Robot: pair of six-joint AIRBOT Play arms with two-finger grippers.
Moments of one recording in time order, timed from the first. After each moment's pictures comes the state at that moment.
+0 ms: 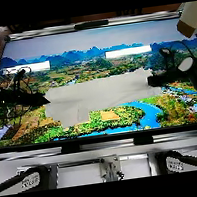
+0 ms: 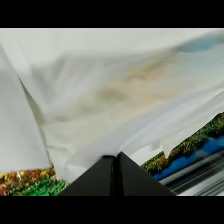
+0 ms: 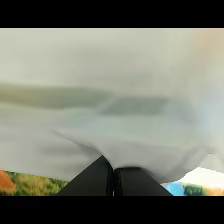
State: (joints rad) left arm 0.13 -1.31 1.12 0.97 -1.28 -1.17; right arm -0.13 -1.35 1.12 -1.24 1.03 1.26
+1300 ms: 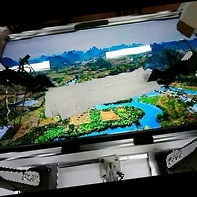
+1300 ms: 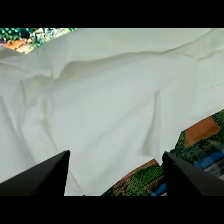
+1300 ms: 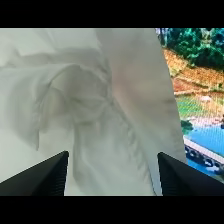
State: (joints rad) left arm 0.11 -1.68 1.58 0.95 -1.45 -1.27; right arm -0.31 -1.82 1.48 -1.09 1.24 1.29
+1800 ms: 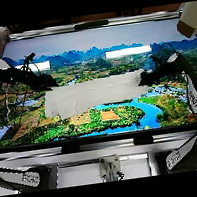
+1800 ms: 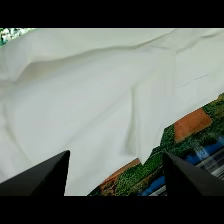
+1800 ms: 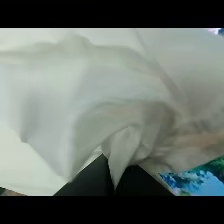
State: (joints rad) left arm 0.04 -1.66 1.58 0.94 -1.44 -1.27; right arm -0.18 -1.89 1.48 -1.05 1.25 1.27
